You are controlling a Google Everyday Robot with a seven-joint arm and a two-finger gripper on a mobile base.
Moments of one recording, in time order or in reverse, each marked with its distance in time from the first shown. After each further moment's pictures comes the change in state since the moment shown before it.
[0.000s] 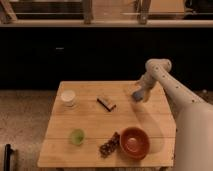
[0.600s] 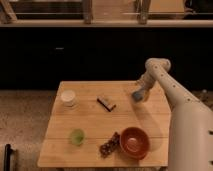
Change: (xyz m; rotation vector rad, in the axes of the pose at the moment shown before) arm 0.004 -0.006 0.008 -0.018 -0.013 0.005
